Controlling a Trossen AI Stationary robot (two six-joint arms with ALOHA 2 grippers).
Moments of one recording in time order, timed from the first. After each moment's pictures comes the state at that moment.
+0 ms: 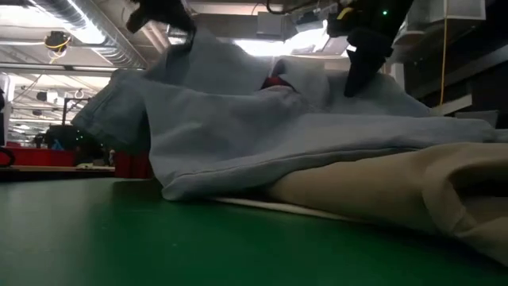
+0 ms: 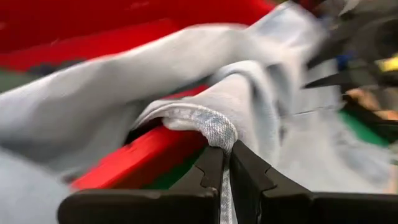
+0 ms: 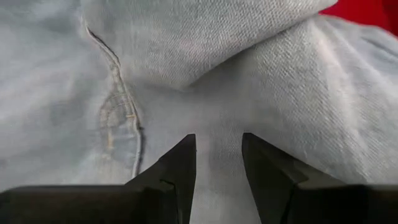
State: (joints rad) left arm 0.01 1.08 1.12 -0.64 -0.50 -0.61; right arm -0.03 1.40 1.19 -0.96 0.41 0.25
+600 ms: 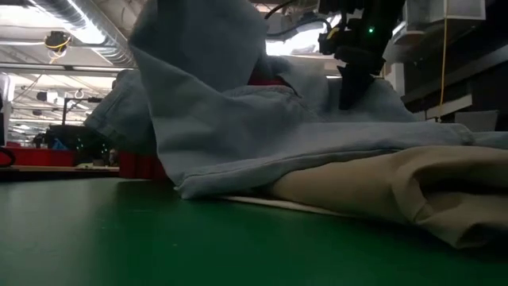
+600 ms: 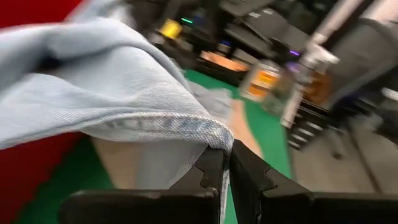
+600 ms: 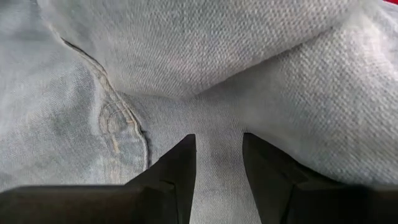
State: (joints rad) left arm -0.17 0.96 1.12 -0.56 -0.15 -0.47; right arm -0.13 1.45 1.19 -0.92 0.35 0.25
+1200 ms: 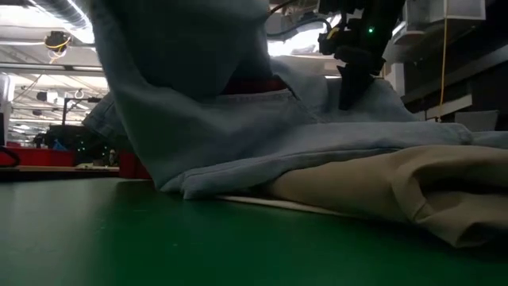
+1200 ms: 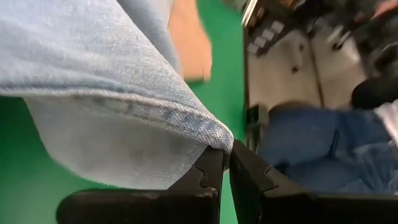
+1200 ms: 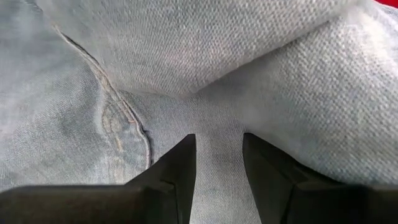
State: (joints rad) left arm -0.45 1.11 1.12 -0.70 -0.05 -0.72; right arm -0.13 1.45 1.19 -0.92 0.35 0.25
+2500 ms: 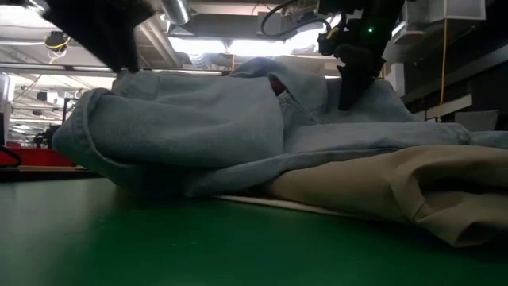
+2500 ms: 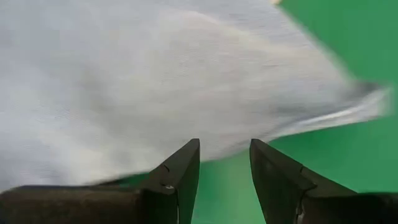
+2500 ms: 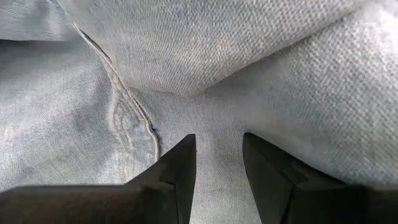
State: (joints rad) left arm -0.47 1.41 1.12 -0.97 -0.49 -0.19; right arm -0.13 1.45 1.19 -0.92 0.31 0.25
